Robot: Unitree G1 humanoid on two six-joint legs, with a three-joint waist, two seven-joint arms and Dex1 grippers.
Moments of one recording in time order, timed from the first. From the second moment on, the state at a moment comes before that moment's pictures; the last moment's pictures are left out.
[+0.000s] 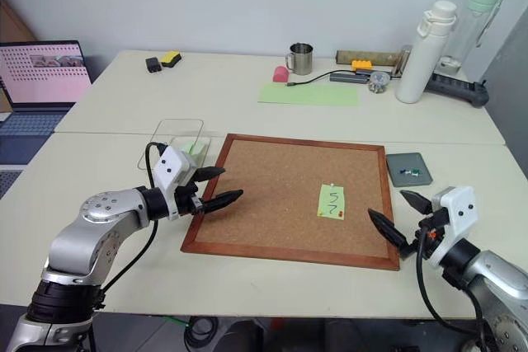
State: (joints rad) left arm -0.29 0.65 0.03 -0.18 -0.37 0.52 -0.82; right arm 0.21 -0.61 -0.38 -0.67 0.73 0.64 0.50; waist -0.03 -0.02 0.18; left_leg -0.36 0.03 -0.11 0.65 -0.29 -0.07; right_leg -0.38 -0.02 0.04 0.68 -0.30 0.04
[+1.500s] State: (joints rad) left arm -0.37 0.52 -0.07 -0.09 -0.37 0.41 -0.88; right arm -0.20 -0.45 0.00 -0.26 0.46 0.53 0.54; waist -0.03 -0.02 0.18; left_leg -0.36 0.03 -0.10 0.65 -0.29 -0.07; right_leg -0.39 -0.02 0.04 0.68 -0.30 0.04
